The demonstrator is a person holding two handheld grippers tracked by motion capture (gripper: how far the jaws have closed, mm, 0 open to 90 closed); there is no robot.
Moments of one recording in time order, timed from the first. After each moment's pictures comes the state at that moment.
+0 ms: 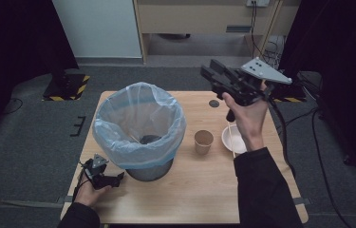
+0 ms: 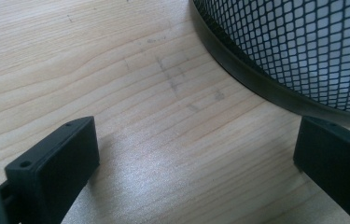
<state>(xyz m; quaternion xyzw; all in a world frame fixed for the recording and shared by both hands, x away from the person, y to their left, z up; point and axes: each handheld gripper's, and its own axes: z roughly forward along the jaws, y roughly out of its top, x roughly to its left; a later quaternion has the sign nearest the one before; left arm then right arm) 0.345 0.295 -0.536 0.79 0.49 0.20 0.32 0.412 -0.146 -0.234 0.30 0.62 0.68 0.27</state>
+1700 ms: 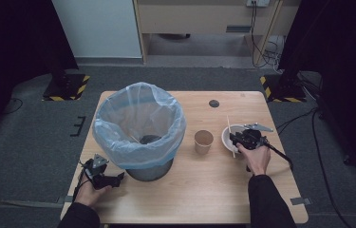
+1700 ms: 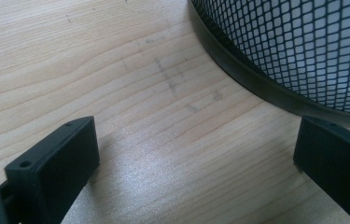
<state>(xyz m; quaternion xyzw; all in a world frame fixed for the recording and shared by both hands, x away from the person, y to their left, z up) 0.345 0.294 -0.536 0.79 0.49 0.20 0.32 0.448 -0.235 -0.493 0.56 0.69 0.41 0.21</state>
